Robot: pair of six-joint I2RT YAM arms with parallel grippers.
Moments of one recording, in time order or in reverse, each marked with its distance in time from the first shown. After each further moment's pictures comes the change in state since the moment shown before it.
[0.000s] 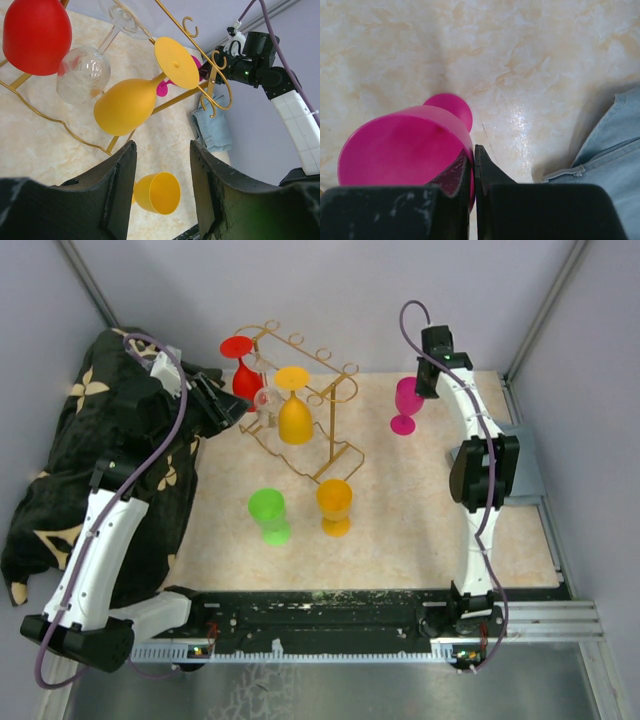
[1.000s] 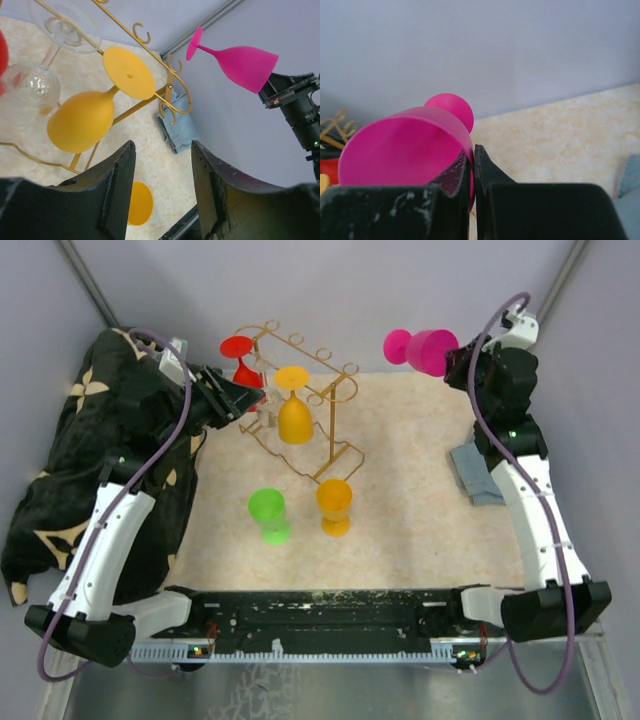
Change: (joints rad) left arm 0.001 0.027 -0.035 0.174 0.134 -0.071; right arm 0.001 -0.913 -0.691 0.572 -0.143 0.165
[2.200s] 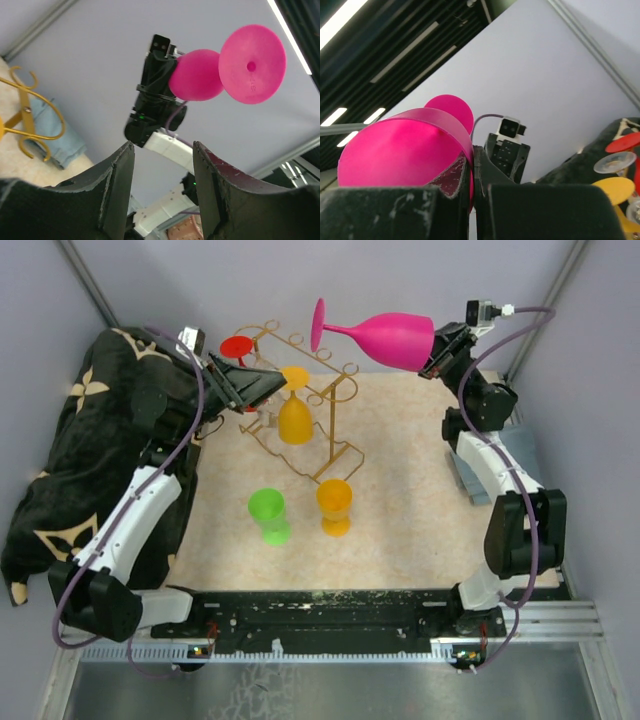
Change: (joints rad) left arm 0.008 0.126 -0.173 0.845 0.360 -0.541; right arm -0.008 0.288 -0.204 1.609 -0.753 1.318
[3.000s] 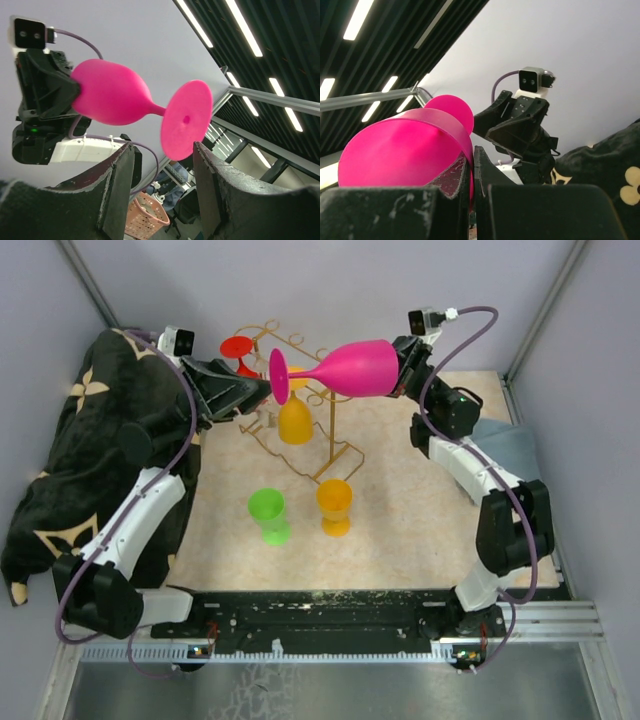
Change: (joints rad) left arm 0.001 0.028 -0.069 0.664 0.085 -0.531; right arm 0.210 0.054 0.024 0.145 -0.083 0.177
